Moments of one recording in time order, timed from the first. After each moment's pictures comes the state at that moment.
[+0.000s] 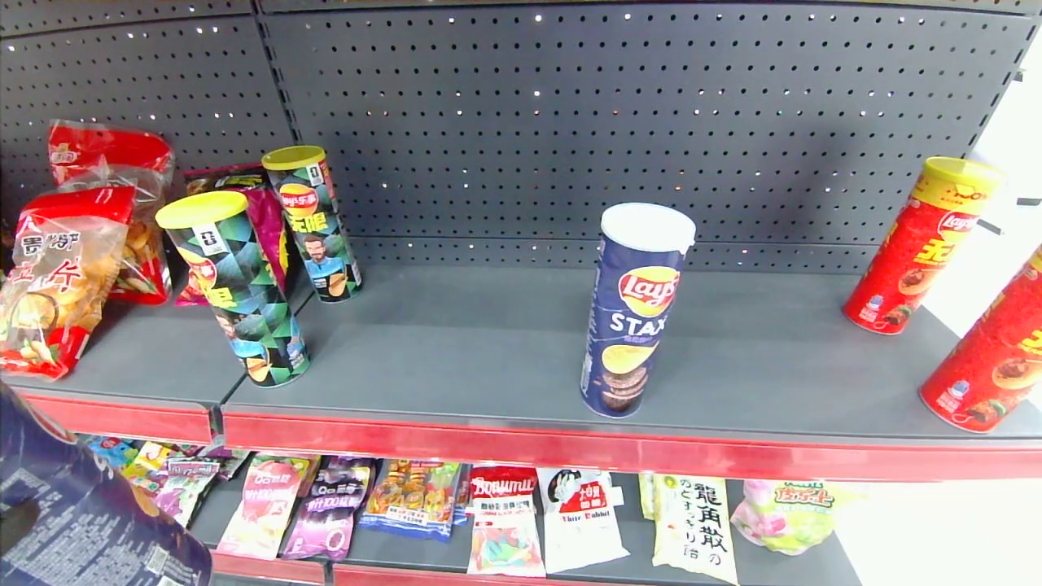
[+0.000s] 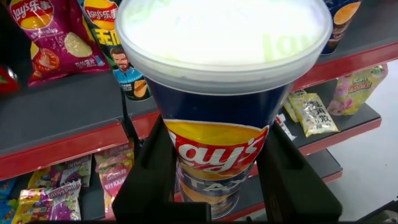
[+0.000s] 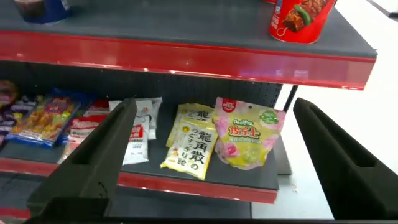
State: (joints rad) left arm 0.08 0.54 -0.55 0.16 -0.46 0.15; right arm 0.00 0.03 0.00 0.00 0.04 -0.03
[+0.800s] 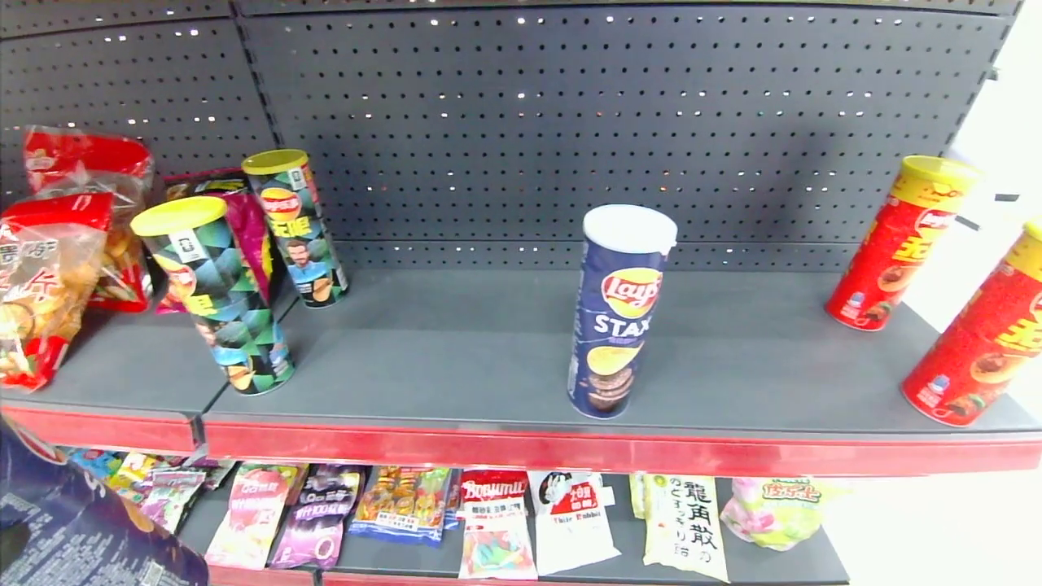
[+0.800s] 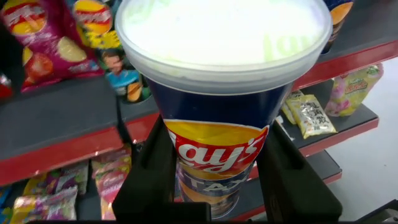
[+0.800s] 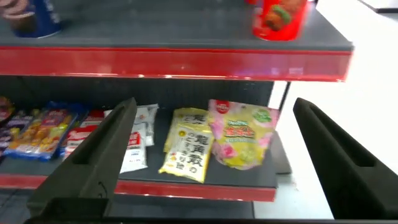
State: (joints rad) left arm 0.08 0.50 -0.53 0.16 -0.46 0.15; right arm 0.00 0.00 0.00 0.00 0.01 0.00
